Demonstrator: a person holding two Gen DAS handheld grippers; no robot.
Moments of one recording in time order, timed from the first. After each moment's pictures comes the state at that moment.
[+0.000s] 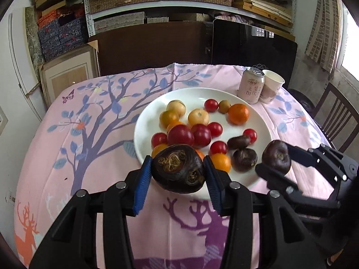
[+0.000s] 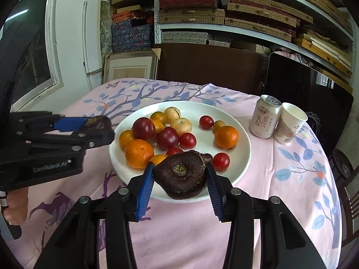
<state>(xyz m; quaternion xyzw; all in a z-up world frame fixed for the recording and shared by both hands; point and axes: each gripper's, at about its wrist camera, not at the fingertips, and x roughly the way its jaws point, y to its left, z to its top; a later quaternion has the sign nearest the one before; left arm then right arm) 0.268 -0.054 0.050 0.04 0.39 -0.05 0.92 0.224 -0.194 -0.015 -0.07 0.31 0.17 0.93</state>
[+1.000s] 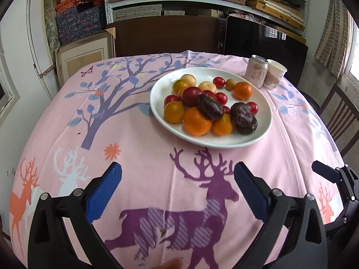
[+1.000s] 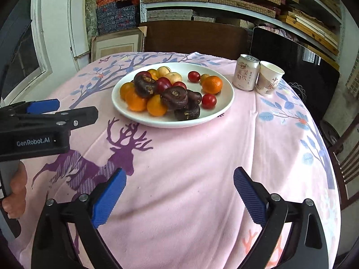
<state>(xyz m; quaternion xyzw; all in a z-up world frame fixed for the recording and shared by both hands) 0.181 -0.037 0.029 0.01 0.41 -0.01 0.91 0.140 -0.208 -0.040 -0.06 0.38 0.11 0.92</state>
